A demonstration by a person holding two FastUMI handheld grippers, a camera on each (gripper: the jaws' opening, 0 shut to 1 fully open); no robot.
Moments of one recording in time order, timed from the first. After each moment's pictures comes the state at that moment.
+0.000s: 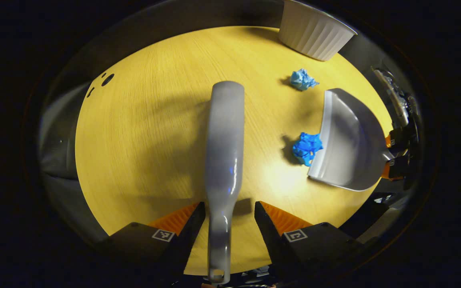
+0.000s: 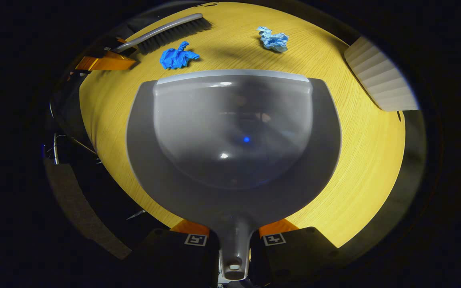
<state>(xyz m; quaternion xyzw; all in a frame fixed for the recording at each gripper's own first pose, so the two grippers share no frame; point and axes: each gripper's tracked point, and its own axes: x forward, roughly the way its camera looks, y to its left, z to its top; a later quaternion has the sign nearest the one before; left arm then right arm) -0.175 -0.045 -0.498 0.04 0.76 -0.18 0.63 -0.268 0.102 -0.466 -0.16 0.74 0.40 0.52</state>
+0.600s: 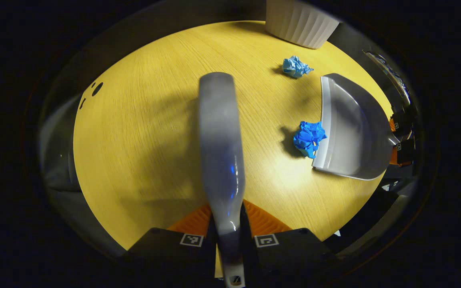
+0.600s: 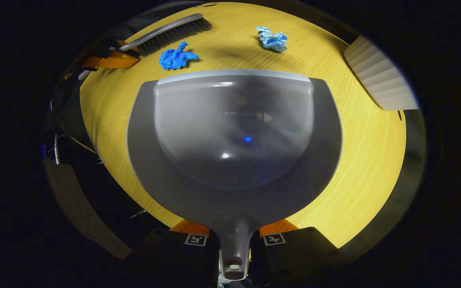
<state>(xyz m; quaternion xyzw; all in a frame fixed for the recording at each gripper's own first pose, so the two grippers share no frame) -0.176 -0.055 -0.499 0.06 0.75 -0.21 0.63 -0.267 0.103 -0.465 -0.16 0.74 0.40 0.52</state>
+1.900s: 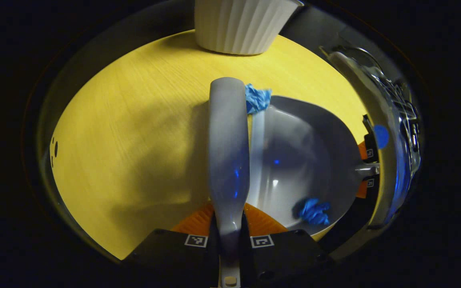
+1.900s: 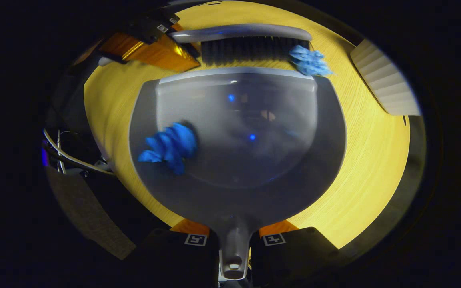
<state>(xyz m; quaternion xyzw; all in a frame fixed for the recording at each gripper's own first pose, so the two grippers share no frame) -0.134 -0.204 -0.489 0.05 0.71 -0.36 0.60 -0.250 0.130 -0.453 -0.16 0.74 0.42 0.50</state>
